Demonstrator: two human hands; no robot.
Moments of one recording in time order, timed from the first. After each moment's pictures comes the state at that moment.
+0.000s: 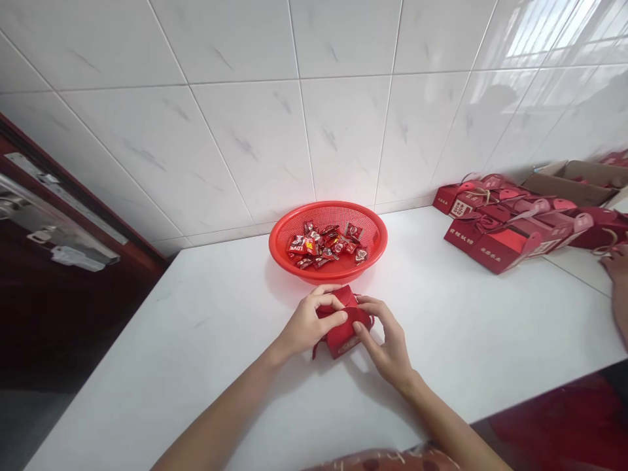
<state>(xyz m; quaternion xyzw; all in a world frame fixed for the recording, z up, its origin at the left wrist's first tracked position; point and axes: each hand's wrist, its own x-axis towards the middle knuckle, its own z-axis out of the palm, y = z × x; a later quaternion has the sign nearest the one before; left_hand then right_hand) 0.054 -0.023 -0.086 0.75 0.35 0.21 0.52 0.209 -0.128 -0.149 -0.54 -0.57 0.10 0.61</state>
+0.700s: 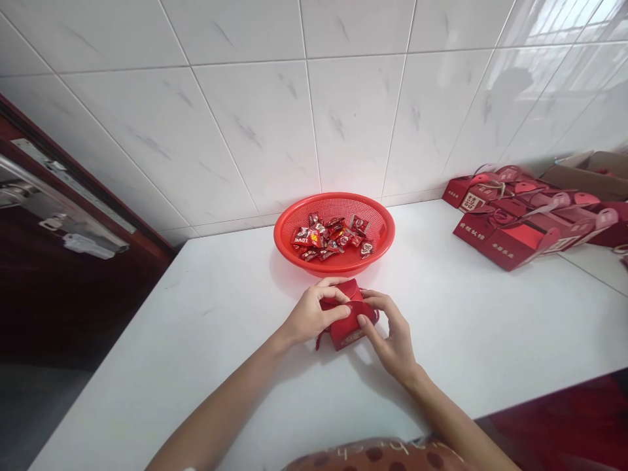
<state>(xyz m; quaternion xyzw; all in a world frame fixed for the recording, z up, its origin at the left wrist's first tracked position) 0.052 -0.017 -0.086 0.74 0.33 0.21 0.54 0.208 -0.130 -0.149 -0.55 -0.56 0.13 0.60</state>
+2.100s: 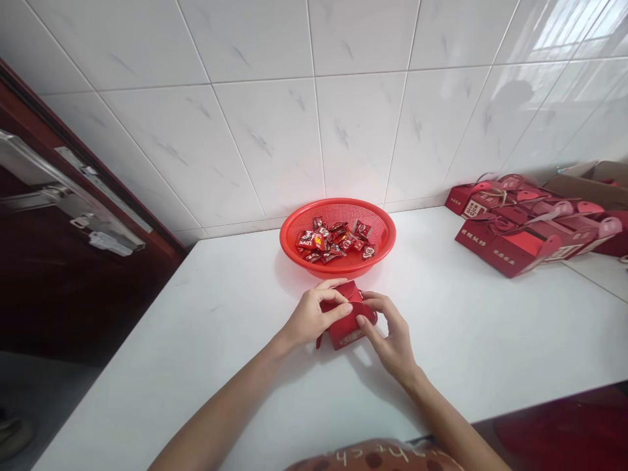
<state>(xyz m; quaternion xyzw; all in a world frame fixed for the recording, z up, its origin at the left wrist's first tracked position) 0.047 -0.026 -0.081 0.77 0.33 0.23 0.50 0.209 -0.129 -0.145 -0.54 -0.55 0.15 0.61</state>
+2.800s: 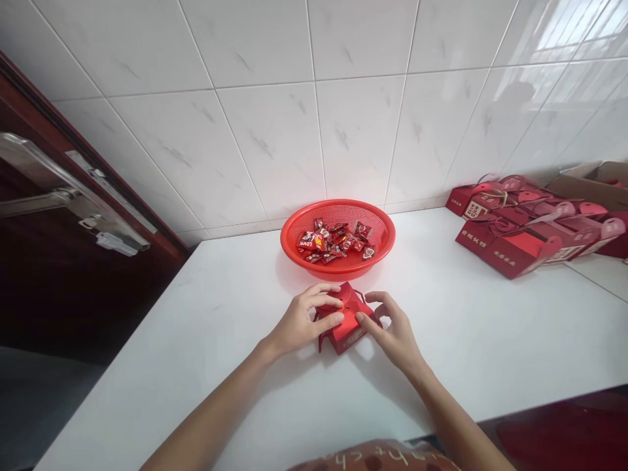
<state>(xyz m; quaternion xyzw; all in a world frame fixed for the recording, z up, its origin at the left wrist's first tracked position) 0.028 -0.027 -0.090 0.81 0.29 0.26 0.43 0.223 -0.127 -0.133 -0.63 -0.48 0.29 0.53</state>
